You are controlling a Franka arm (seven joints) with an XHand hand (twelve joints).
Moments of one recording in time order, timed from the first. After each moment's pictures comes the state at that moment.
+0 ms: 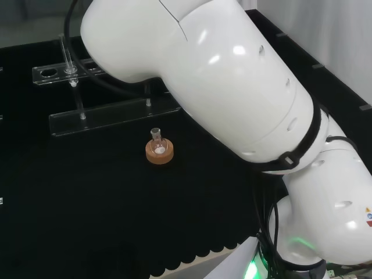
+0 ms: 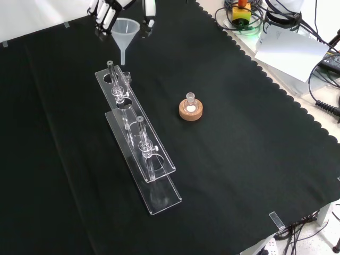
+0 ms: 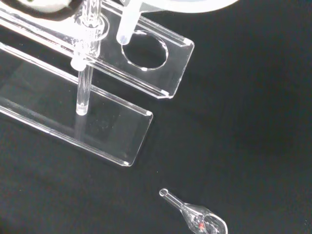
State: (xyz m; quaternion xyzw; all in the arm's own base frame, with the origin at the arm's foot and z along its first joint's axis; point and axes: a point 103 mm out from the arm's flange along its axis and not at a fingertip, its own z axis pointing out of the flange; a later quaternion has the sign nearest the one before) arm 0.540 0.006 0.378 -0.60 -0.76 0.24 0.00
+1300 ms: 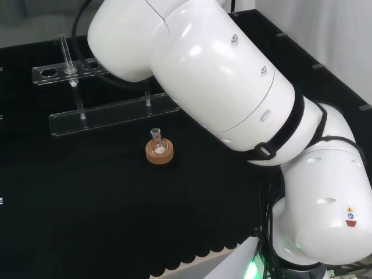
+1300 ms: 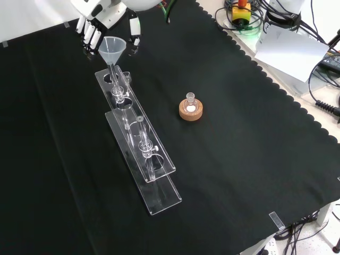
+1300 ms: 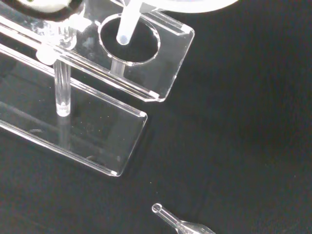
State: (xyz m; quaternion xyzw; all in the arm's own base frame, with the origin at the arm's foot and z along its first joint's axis) arm 0.581 -0.007 0.332 -0.60 -0.76 0.25 0.01
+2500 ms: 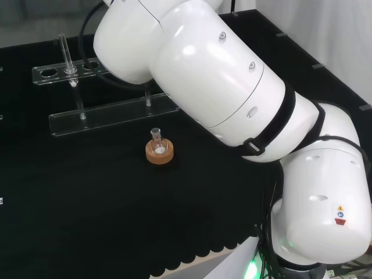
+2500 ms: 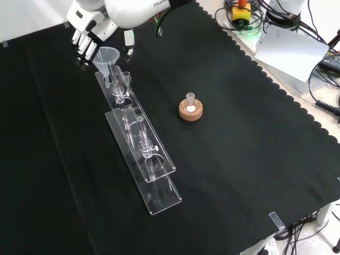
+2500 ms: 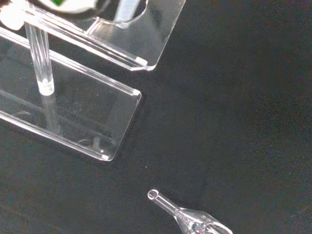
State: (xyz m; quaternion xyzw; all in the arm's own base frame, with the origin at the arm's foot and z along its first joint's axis) arm 0.593 -0.018 0.298 -0.60 -0.75 0.26 0.03
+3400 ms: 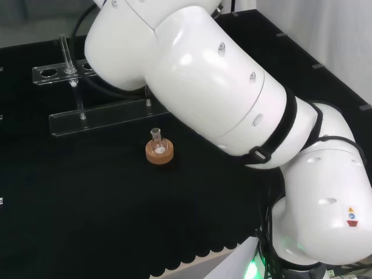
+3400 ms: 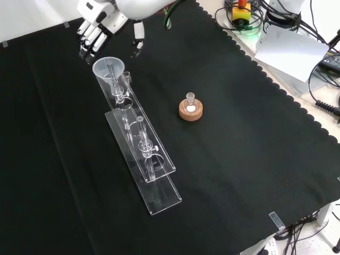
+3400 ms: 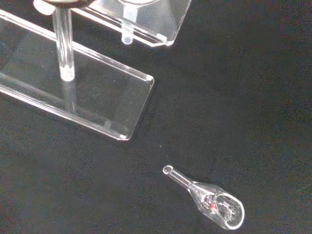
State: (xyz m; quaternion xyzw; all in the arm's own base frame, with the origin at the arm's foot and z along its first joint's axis) arm 0.558 -0.014 0.314 -0.60 -0.75 0.26 0.04
